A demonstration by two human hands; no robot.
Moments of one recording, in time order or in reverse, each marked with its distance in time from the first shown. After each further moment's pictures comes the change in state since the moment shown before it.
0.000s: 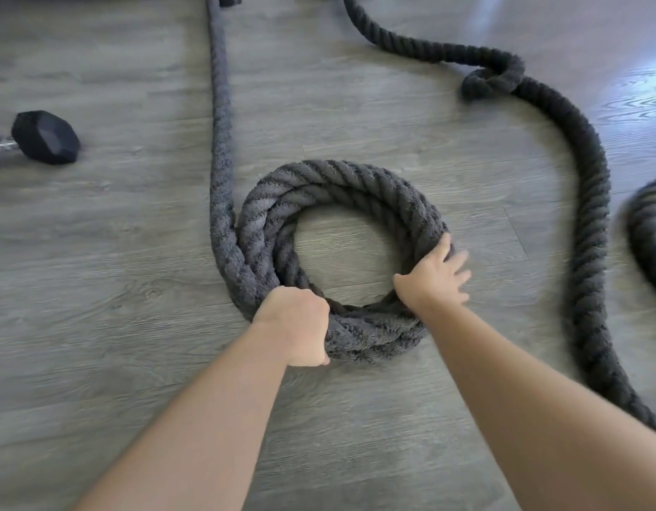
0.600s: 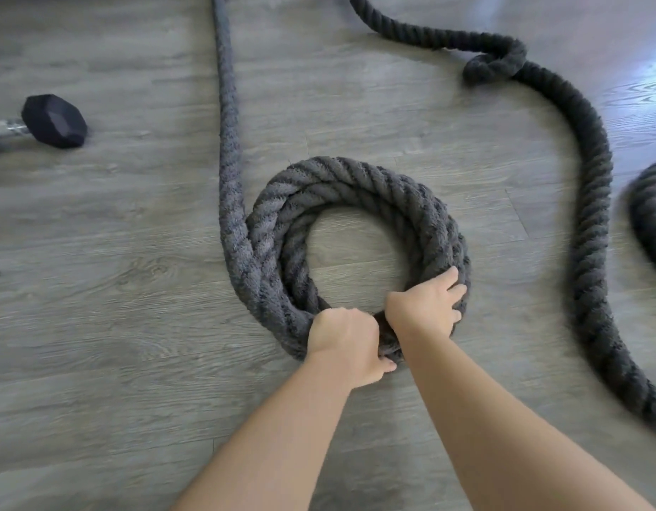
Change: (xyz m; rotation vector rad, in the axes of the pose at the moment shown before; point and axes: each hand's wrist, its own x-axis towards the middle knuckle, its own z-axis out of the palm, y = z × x) left_hand -0.022 0.092 0.022 -0.150 0.024 -0.051; right_hand -0.060 0.042 0.030 0.214 0.058 0.158
